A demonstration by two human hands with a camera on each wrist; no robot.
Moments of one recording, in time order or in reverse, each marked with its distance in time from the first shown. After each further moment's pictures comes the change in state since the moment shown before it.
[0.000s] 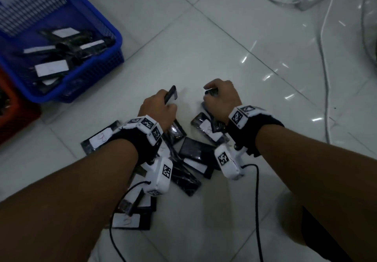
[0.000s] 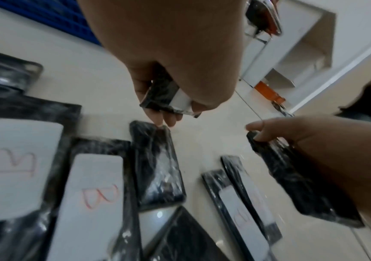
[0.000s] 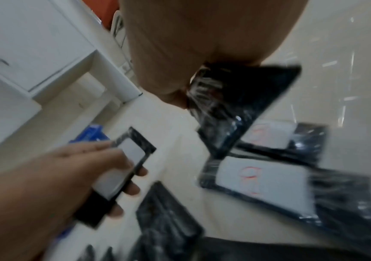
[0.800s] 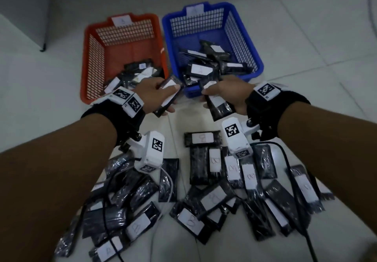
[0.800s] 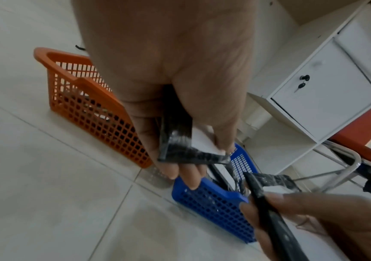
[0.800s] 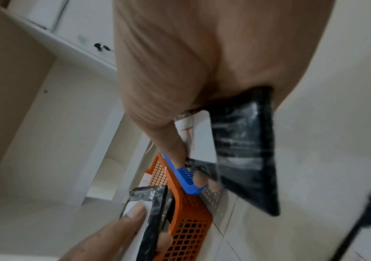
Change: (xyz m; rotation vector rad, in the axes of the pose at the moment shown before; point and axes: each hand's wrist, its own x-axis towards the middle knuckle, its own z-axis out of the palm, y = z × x) left_hand -0.084 -0.154 -0.222 -0.518 0.244 -0.341; right_hand -0.005 -0.245 0.148 0.296 -0.731 -0.083
